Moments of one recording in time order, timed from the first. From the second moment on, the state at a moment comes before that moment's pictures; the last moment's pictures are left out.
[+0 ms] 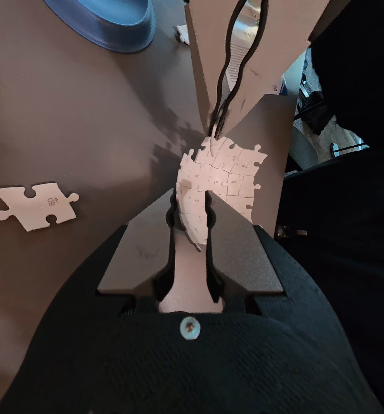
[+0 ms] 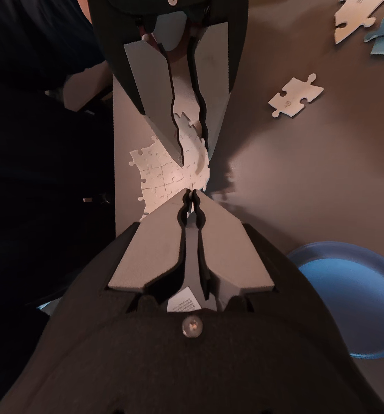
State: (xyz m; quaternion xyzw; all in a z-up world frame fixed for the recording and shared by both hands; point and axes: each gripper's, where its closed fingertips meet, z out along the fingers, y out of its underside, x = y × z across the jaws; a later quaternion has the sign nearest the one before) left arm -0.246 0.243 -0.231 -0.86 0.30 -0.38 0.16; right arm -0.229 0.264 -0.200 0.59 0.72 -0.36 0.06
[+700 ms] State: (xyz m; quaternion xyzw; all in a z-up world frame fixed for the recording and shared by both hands) left arm -0.248 0.246 -0.230 -0.86 0.30 -0.38 0.15; right arm -0.233 0.266 -0.209 0.59 0.74 -0.29 0.11
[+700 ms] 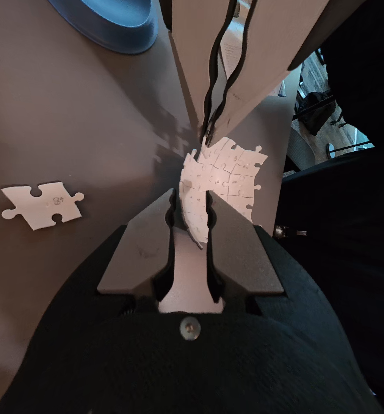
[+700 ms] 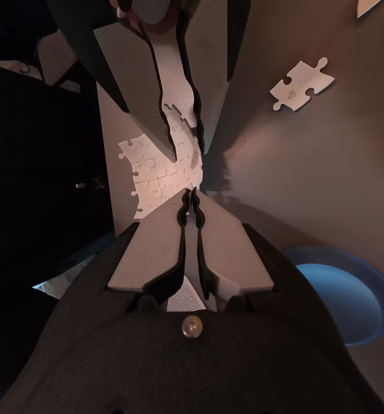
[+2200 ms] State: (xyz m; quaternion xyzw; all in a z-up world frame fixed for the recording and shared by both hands) left arm -0.245 0.238 -0.234 -0.86 0.30 -0.39 0.14; right arm -0.226 0.261 -0.220 0.62 0.73 -0.26 0.14
